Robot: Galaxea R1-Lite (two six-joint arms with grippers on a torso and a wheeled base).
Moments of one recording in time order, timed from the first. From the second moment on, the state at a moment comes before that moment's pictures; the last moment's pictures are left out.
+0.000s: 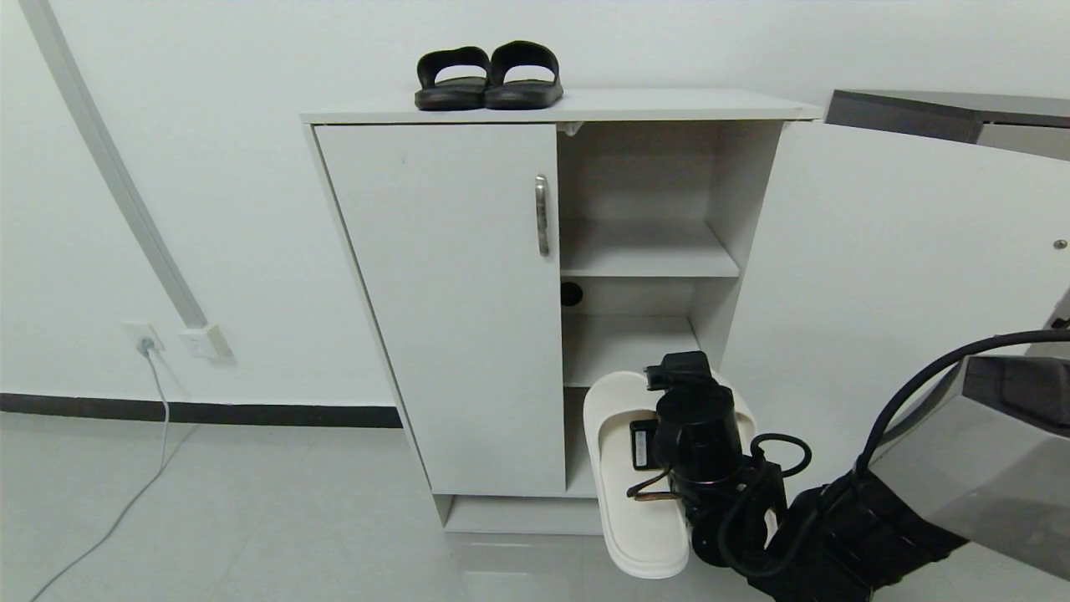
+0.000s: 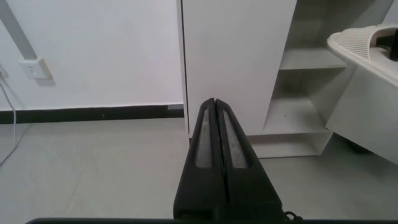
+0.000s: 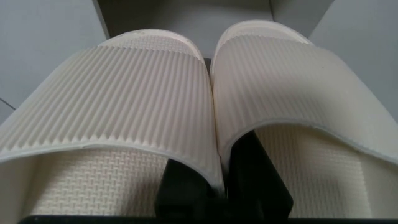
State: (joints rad) left arm 0.00 0.00 0.00 0.00 -0.03 0.02; right arm 0.81 2.11 -0.85 -0.96 -0.76 0.19
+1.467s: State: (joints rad) left arm 0.00 0.00 0.00 0.00 -0.03 0.02; right arm 0.77 2.21 -0.84 -1.39 -0.70 -0.02
